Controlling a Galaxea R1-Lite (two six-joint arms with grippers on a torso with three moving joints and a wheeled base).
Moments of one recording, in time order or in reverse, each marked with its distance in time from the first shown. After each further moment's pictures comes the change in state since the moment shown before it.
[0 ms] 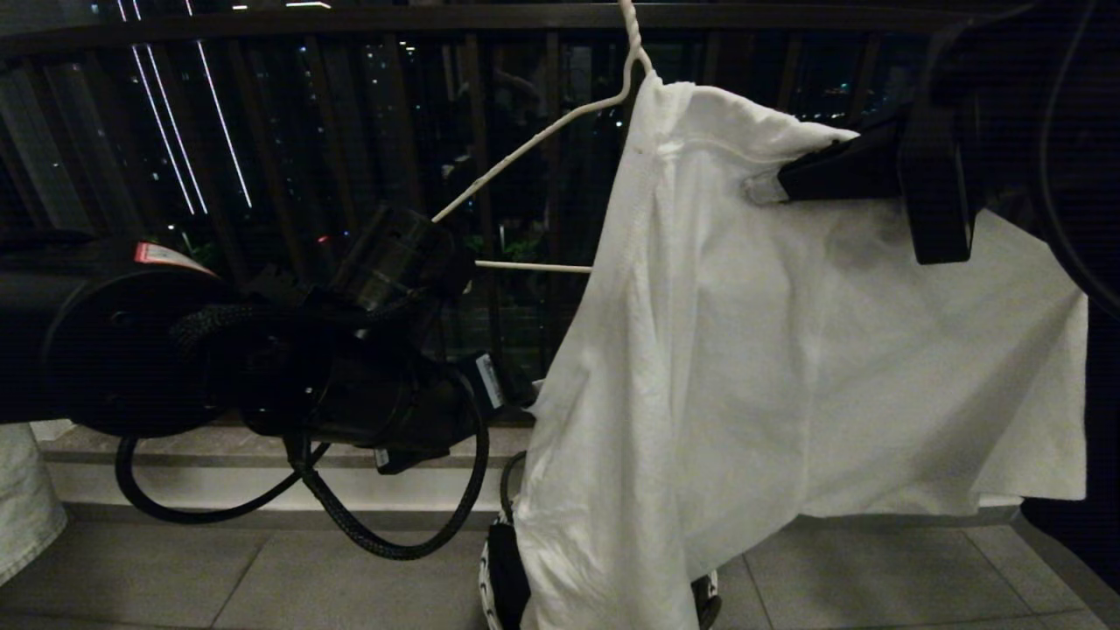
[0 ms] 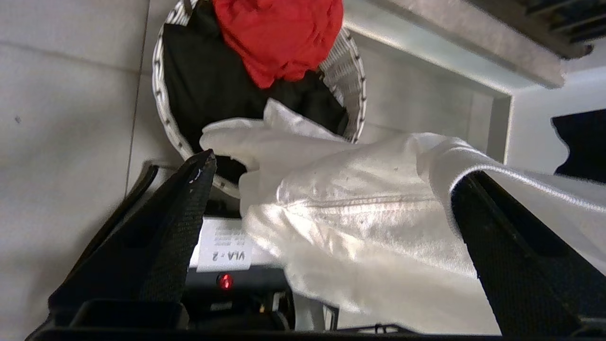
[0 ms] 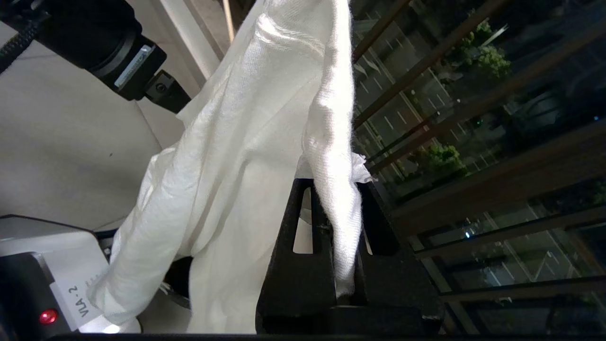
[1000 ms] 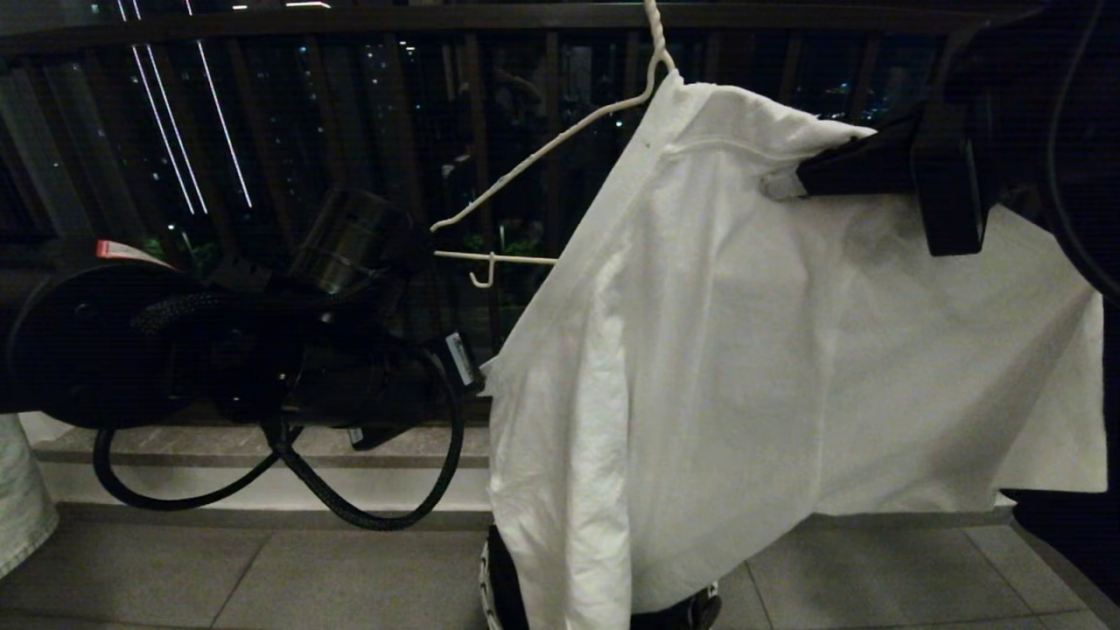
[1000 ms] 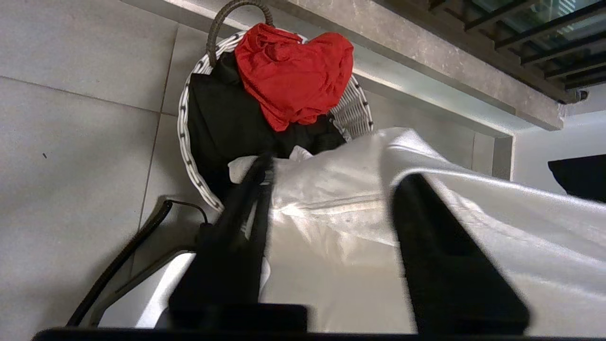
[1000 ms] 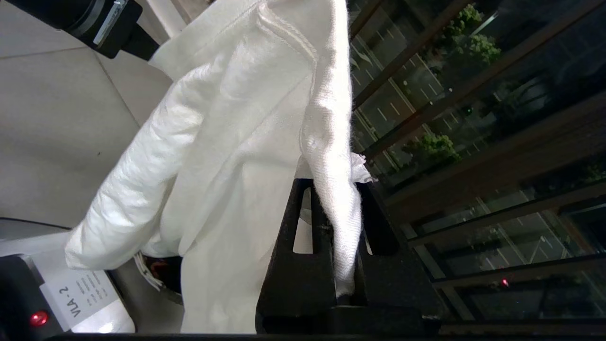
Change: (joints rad) left arm 0.069 -0.026 0.025 -0.059 0.047 0.052; right arm -0.046 -0.008 0.006 0.002 0.000 0.000
